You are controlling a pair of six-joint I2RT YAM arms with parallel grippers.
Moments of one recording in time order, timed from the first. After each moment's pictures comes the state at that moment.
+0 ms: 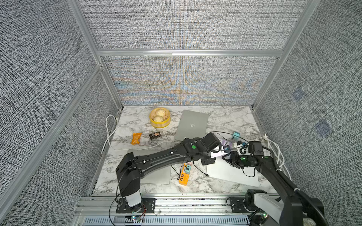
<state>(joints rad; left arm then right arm) -1.17 1.68 1.48 -0.69 -0.06 0.31 0.04 0.97 0.52 -0.55 -0.64 0.38</state>
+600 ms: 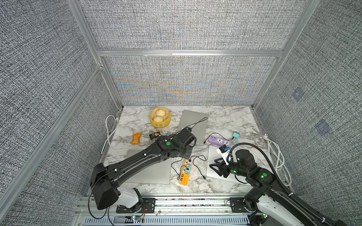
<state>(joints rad) -0.97 1.38 1.24 -0.89 -0.12 -0.55 0.66 0.66 0.46 -0.41 -0.33 0.16</state>
